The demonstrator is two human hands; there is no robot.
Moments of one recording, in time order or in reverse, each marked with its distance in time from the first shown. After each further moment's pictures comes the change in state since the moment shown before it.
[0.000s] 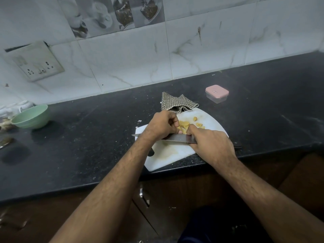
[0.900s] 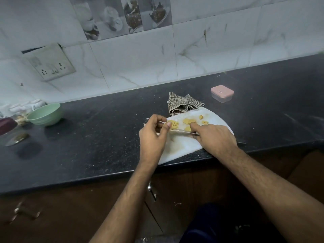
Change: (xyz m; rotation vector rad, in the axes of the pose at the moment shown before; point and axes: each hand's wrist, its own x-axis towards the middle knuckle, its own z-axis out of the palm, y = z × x) left_hand -0.099 -0.001 0.010 -0.395 0.659 0.021; right_hand 0.019 0.003 0.012 -0.047 -0.075 -0.053
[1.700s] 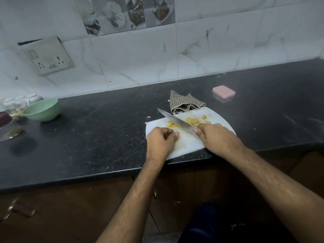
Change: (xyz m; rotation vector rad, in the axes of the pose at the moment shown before) left_hand -0.001 -0.015 0.008 0.167 -0.156 -0.244; right_hand -0.015 -0.022 -0.034 0.193 -0.142 0.184
